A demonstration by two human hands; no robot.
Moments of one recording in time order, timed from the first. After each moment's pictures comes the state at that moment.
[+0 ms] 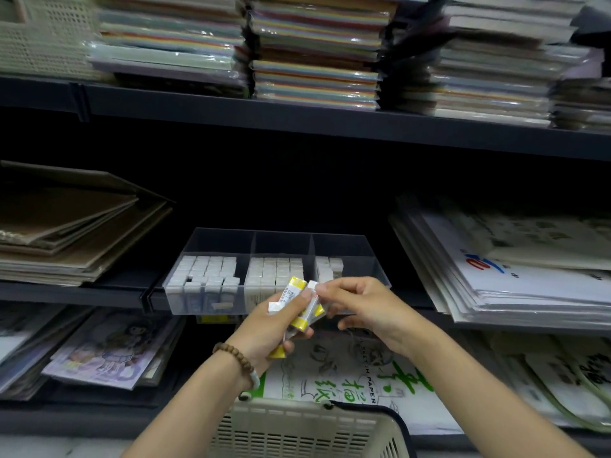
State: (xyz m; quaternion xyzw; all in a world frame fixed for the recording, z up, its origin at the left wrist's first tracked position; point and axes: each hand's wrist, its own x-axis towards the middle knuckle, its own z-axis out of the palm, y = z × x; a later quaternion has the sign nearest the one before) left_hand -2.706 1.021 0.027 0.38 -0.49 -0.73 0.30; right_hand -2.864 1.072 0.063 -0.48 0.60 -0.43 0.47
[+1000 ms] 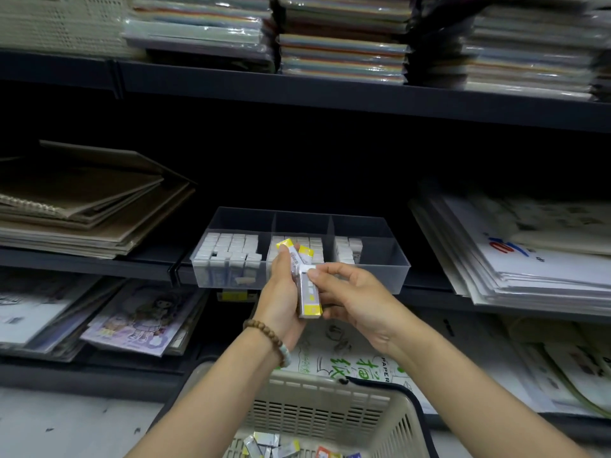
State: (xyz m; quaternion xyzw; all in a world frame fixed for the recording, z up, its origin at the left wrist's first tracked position) left_hand -2.712 1.033 0.040 0.34 -0.32 -0.76 0.46; right_hand -2.812 1.081 0.058 -0.40 0.55 -0.51 0.53
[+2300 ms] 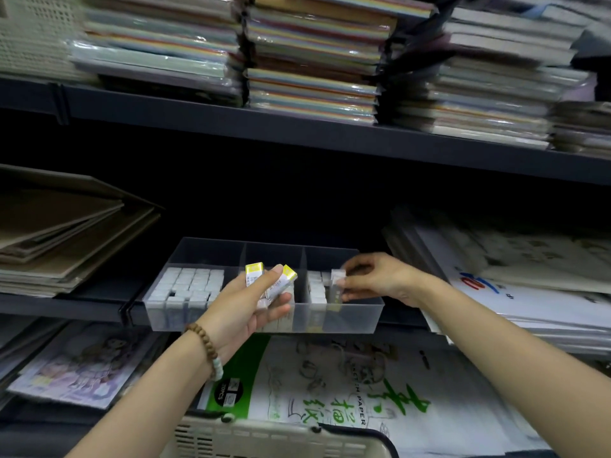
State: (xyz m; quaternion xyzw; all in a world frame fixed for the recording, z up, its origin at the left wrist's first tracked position) left_hand -2.704 0.989 0.058 0.36 -0.40 -0.74 0.41; right_hand -2.928 1.018 0.089 -0.48 0.68 -0.35 0.43
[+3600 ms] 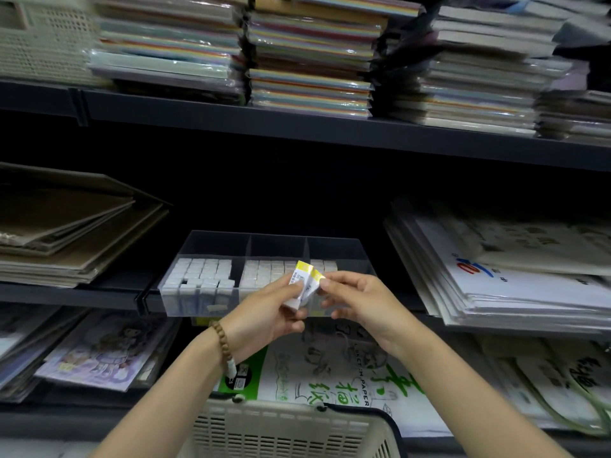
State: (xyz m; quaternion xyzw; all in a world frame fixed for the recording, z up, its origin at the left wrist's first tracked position) left_hand -2.710 1.011 0.049 0.26 -0.48 -0.79 0.28; right_hand -2.866 1.073 0.064 -0.44 0.57 -0.51 0.46
